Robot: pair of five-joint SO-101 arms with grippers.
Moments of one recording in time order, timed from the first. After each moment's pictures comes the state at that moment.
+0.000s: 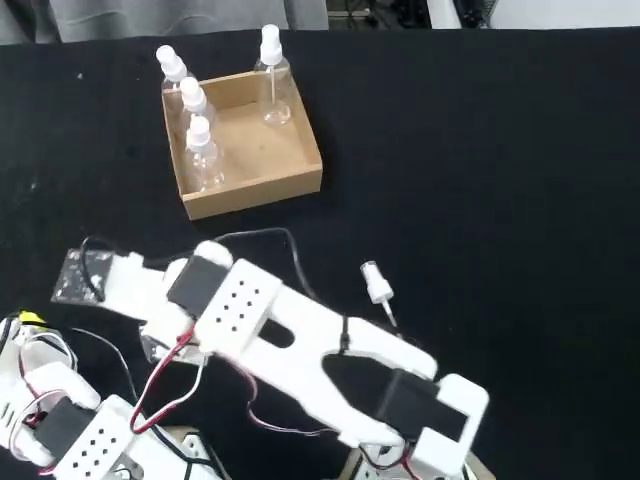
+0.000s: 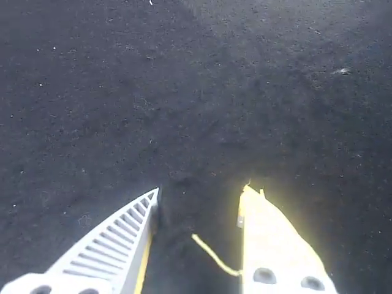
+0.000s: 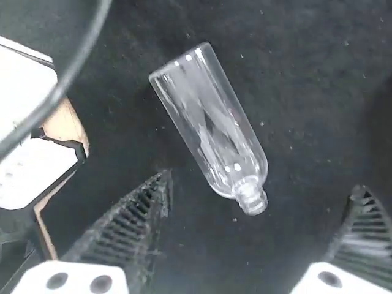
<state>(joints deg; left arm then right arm) -61.2 -104.0 91.8 54.2 1.0 -62.2 3.1 3.4 79.4 17.9</state>
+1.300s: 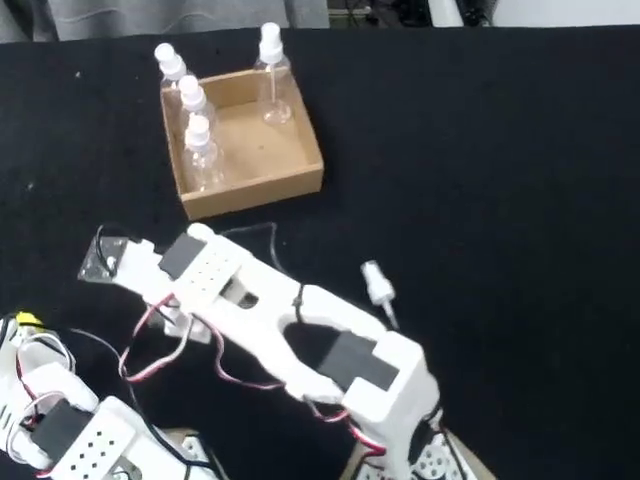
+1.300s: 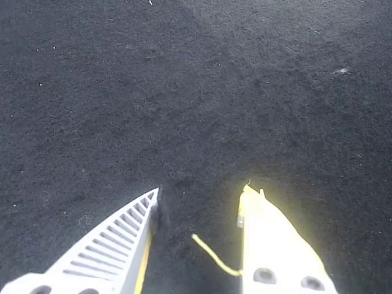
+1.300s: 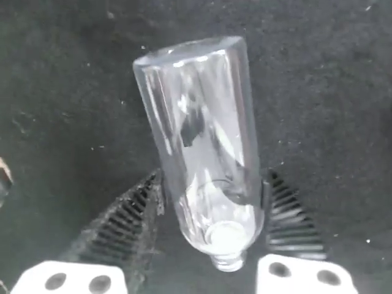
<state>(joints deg) -61.2 -104.0 91.8 54.2 1.0 -56.0 21.9 -1.1 74.0 19.9</state>
